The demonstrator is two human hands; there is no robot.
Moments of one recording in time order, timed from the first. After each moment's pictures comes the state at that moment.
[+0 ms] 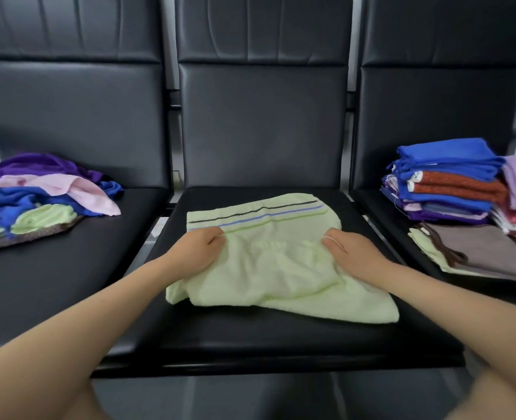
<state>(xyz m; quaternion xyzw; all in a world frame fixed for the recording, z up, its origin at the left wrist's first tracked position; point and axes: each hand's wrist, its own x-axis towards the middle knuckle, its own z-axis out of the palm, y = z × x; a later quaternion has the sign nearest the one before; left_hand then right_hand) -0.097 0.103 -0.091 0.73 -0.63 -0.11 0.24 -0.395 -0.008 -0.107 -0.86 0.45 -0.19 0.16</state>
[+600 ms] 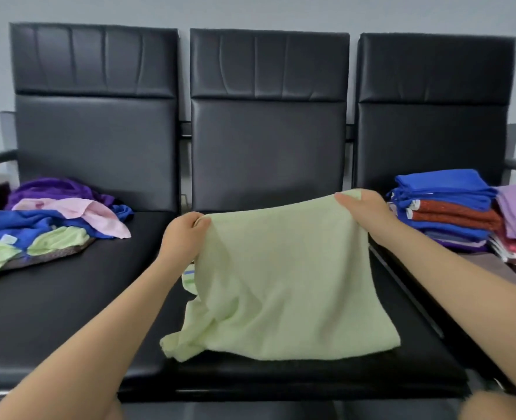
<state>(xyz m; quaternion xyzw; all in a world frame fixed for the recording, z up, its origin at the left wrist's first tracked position) -0.085 0.098 -0.044 0.73 -0.45 -0.09 0.50 -0.373 -0.040 -0.003 -0.66 0.47 -0.44 0.37</state>
